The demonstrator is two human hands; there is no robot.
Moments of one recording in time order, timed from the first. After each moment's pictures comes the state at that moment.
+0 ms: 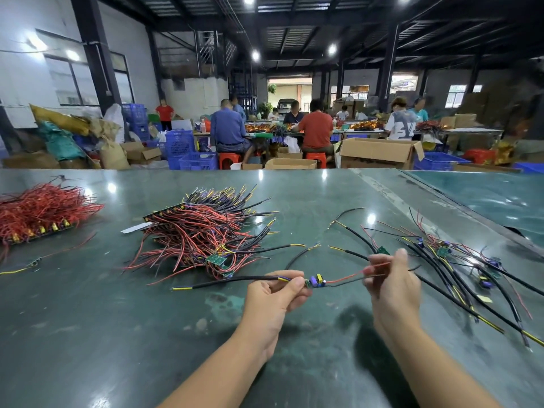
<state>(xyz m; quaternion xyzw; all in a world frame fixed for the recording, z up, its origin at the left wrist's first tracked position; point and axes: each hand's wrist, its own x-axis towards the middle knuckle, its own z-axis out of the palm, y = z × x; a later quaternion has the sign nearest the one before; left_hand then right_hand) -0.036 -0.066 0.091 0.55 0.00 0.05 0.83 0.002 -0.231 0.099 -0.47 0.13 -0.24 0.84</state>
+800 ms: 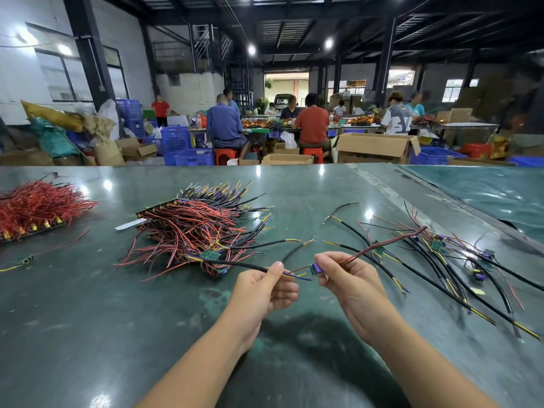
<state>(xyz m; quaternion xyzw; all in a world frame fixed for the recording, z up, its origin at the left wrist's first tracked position) -0.032 -0.053 0.099 0.62 0.00 0.00 0.79 -0.022 -0.208 0.099 -0.55 -0.09 -0.05 0.83</state>
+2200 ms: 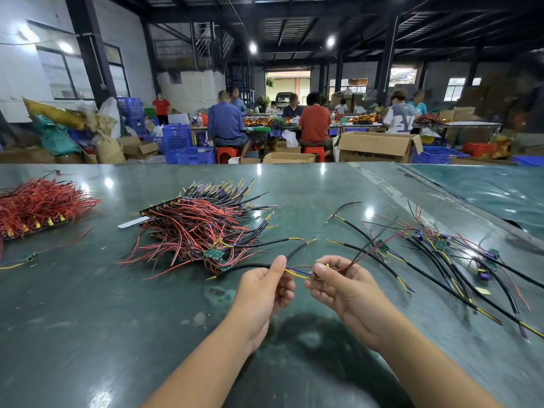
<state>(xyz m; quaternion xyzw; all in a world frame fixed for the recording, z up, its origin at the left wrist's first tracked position) -0.032 -0.054 0.097 0.58 0.01 0.01 0.81 -0.030 -0.206 0.100 -0.52 -0.09 0.08 0.85</state>
